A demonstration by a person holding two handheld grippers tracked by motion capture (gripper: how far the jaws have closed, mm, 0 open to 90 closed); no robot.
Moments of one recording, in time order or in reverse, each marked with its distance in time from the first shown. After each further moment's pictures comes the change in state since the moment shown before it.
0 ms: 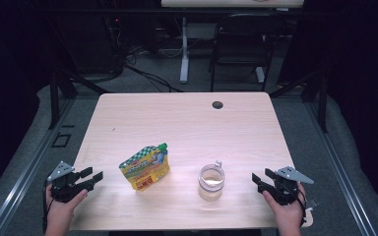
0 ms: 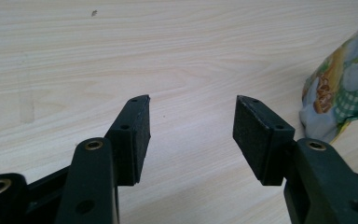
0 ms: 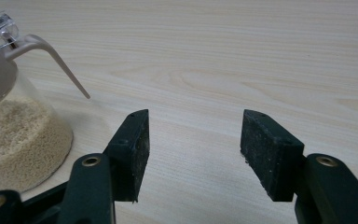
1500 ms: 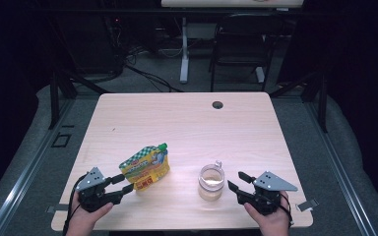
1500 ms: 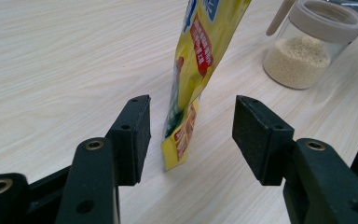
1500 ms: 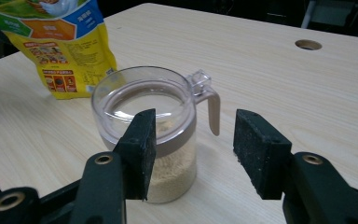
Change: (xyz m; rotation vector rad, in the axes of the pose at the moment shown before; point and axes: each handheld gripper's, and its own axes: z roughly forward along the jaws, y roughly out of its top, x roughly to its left) left arm -0.092 0.015 0.004 0.003 -0.247 0.238; right arm 0.075 0.024 -0.025 -0.076 0.235 -0.186
